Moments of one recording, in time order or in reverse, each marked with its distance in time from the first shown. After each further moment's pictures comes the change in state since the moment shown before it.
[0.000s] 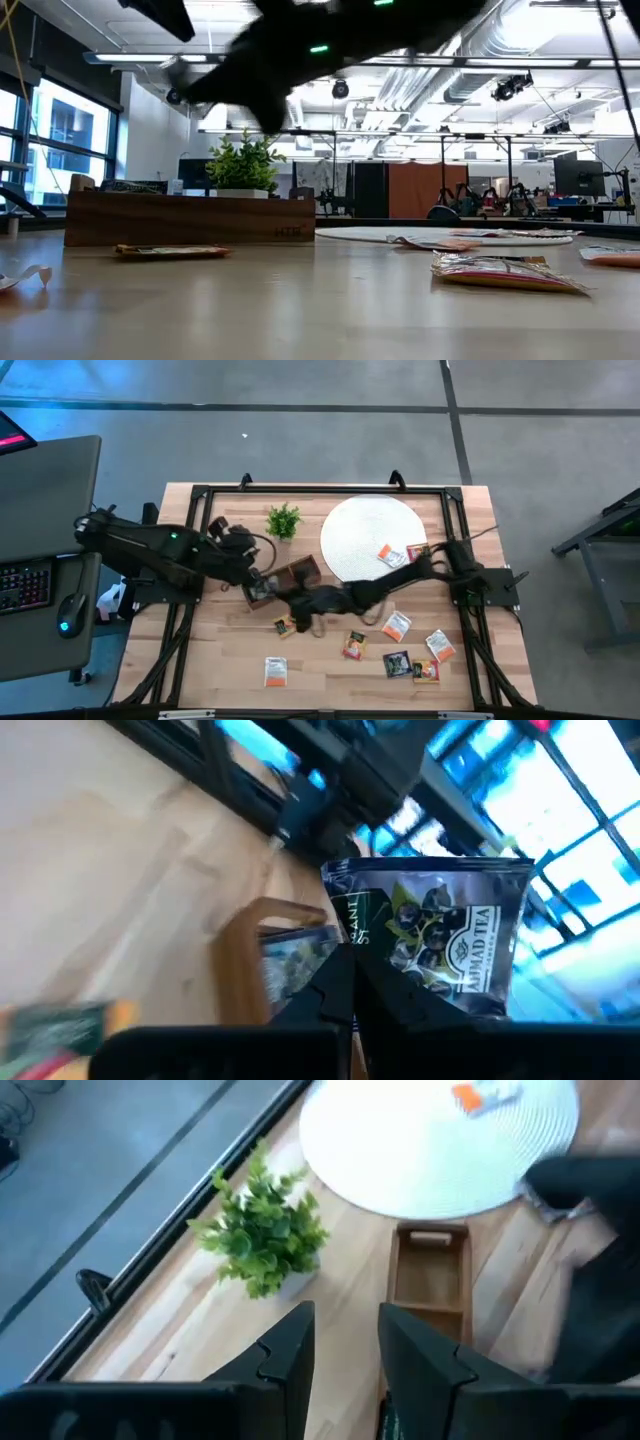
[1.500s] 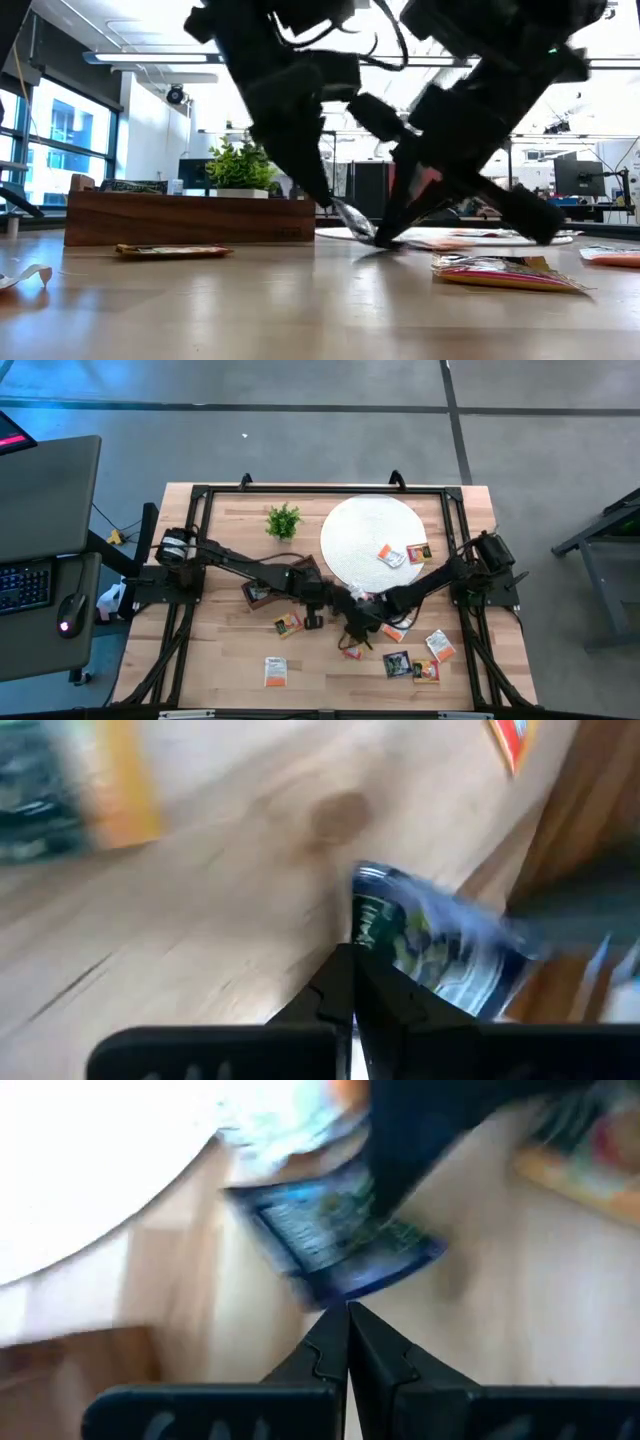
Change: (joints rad) left arm 0.123 0.738 0.002 0.766 0.586 0.463; right arm 0.110 -0.266 -0.450 -0.514 -0.009 -0.353
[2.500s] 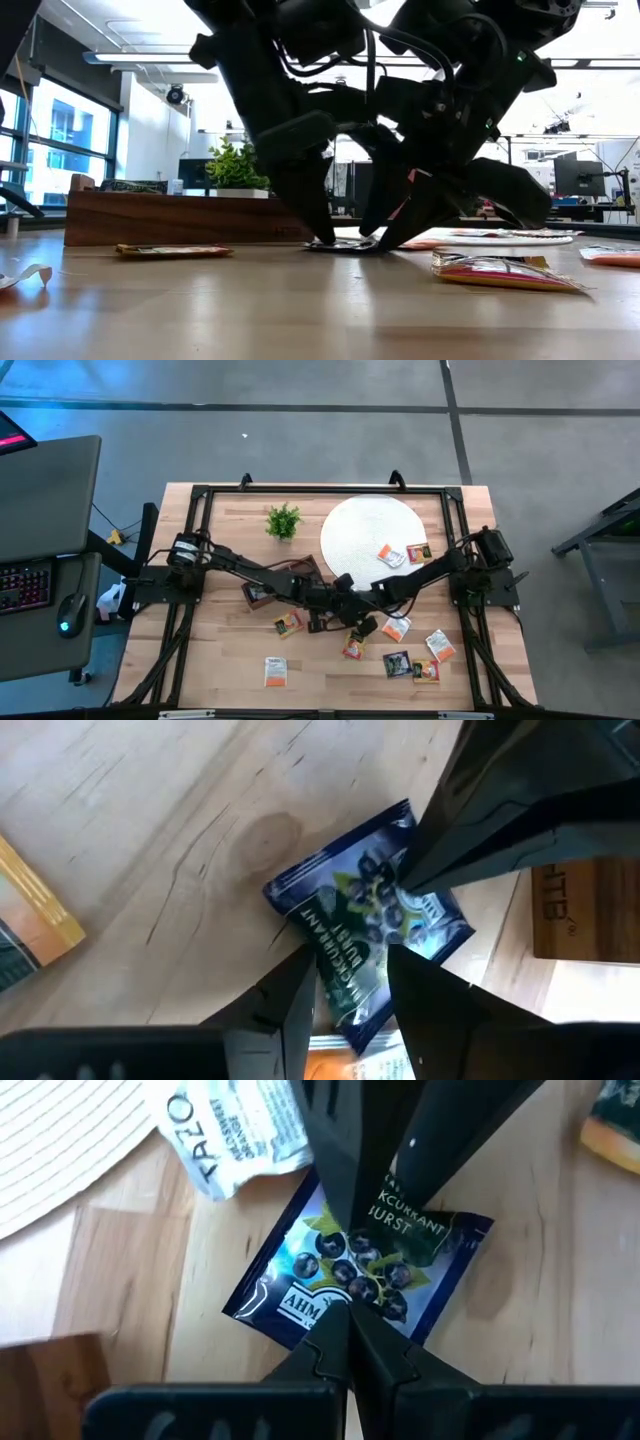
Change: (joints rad) left arm -0.003 0.103 0.002 0.088 -0.009 -0.046; right arm -0.092 0.006 0.001 0.016 -0.189 0.465
